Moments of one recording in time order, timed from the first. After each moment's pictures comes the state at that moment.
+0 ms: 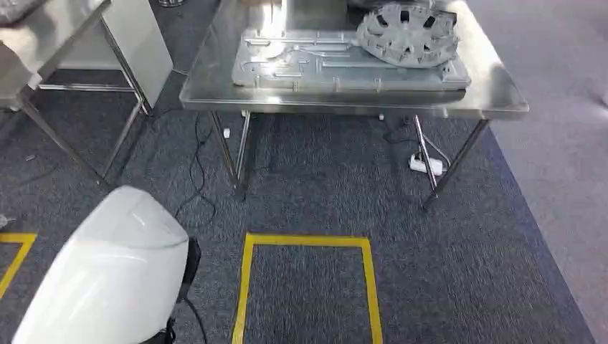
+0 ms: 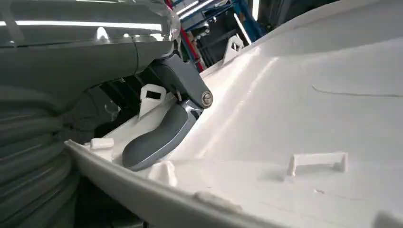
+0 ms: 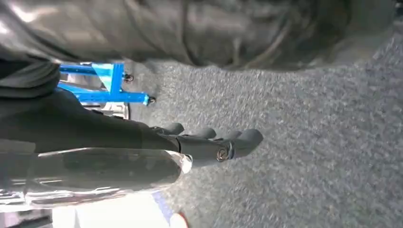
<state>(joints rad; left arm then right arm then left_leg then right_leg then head) 0.21 0.08 -0.34 -1.85 -0.34 0.66 -0.45 0.00 0.05 -0.19 -0.17 0.60 -0.09 0.04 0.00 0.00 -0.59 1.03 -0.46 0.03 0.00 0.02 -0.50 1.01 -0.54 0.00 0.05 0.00</state>
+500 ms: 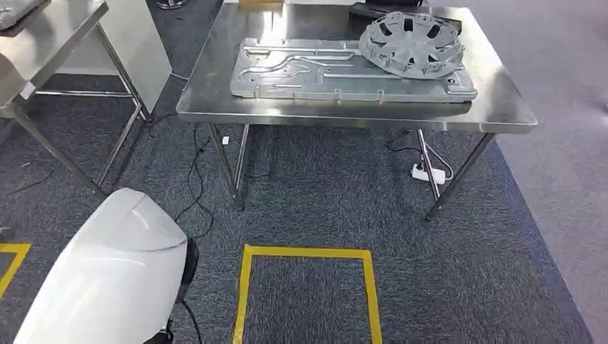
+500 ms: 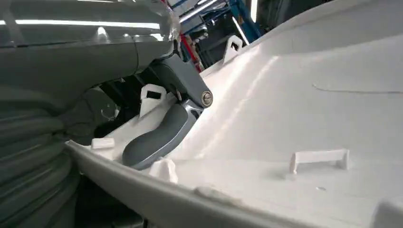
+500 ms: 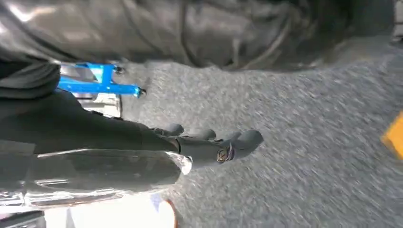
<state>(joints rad) 0.21 0.08 -0.34 -1.85 -0.35 0.66 -0.45 0.01 0.05 -0.19 -0.17 0.62 -0.11 0.02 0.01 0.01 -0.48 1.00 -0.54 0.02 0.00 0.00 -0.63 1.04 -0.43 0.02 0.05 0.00</state>
